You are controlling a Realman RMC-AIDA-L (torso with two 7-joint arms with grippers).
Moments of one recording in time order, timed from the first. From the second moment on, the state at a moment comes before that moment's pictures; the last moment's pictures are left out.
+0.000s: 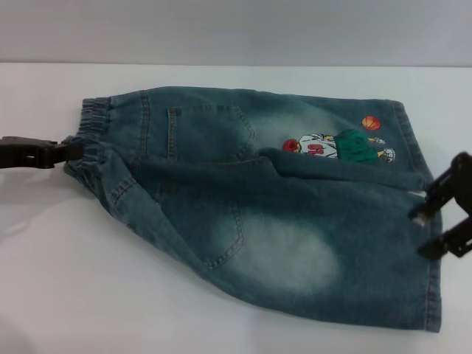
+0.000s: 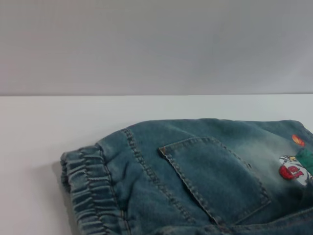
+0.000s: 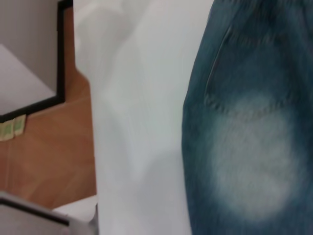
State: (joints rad) left arm -0.54 -1.97 0.58 0.79 2.25 1.41 -1.93; right arm 0.80 1.91 -0.96 -1.08 -2.42 -2.09 1.89
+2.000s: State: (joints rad) left arm -0.56 -1.98 0.58 0.79 2.23 1.38 -1.93; right arm 0.77 2.03 -1.07 -0.90 -2.81 -2.00 1.88
